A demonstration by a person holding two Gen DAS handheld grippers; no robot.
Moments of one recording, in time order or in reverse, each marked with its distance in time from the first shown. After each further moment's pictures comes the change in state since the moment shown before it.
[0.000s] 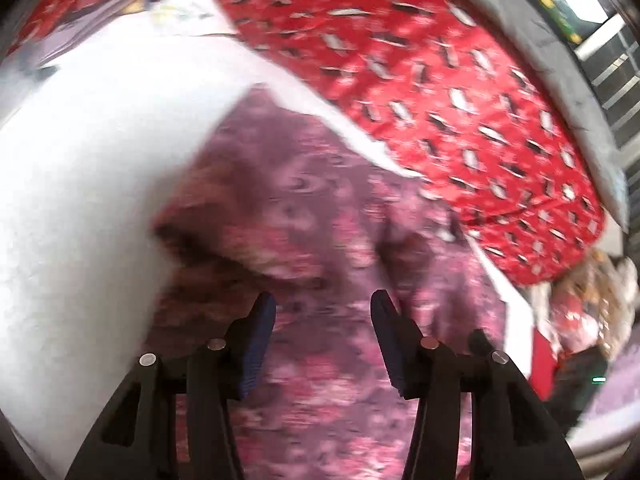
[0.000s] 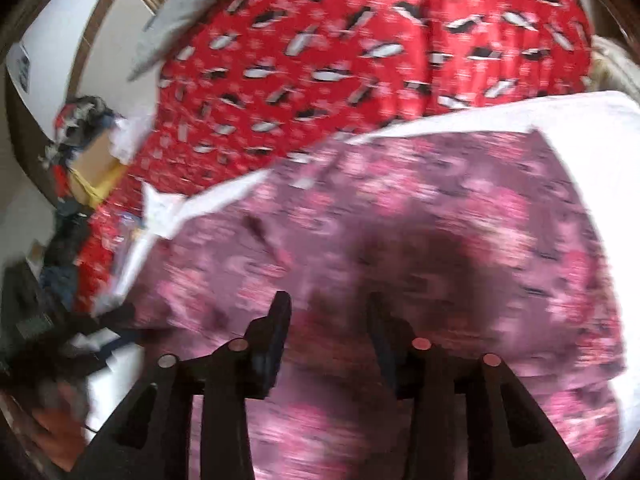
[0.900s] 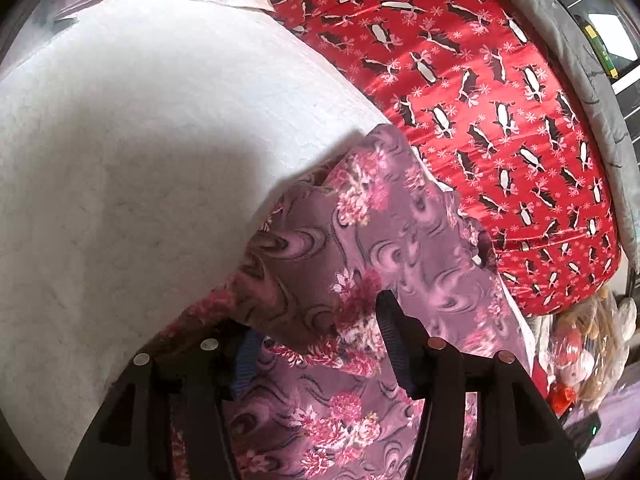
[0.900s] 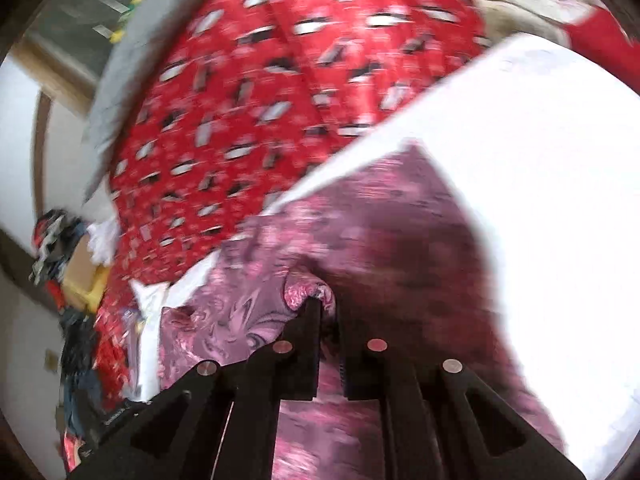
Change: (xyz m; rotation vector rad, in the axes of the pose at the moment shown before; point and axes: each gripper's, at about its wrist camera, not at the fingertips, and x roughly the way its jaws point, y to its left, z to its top) left arm 0.024 0.025 0.000 -0.099 -0.002 -0.019; right arm -0.053 -0.086 0.001 0.353 -0.131 -0.075
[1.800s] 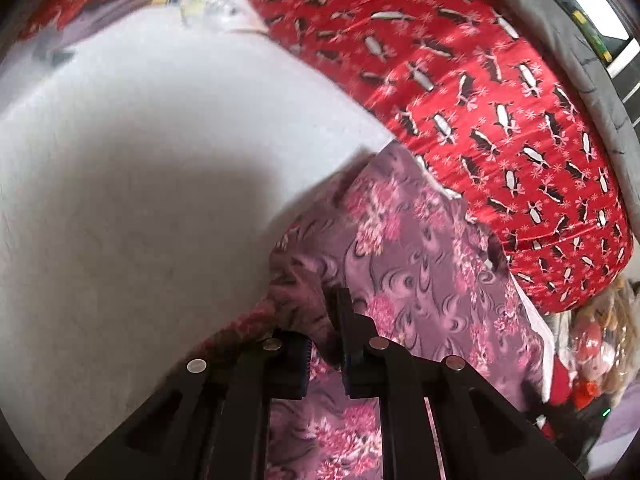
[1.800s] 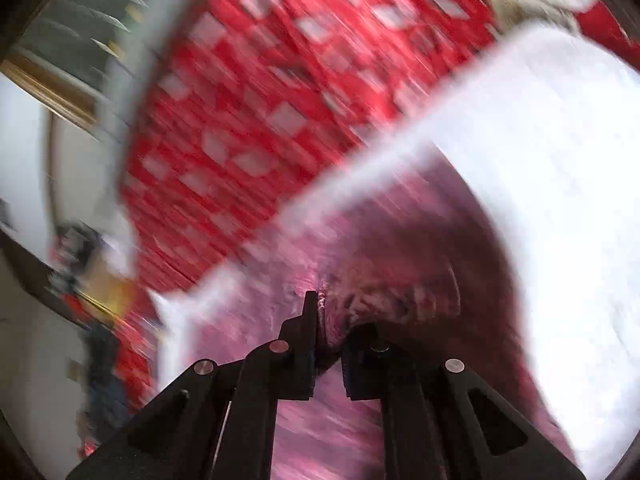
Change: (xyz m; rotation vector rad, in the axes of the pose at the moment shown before) left arm -0.007 -0.006 -0.007 0.064 -0.045 0.049; right arm 0.021 -0.018 0.002 0.046 0.082 0.063
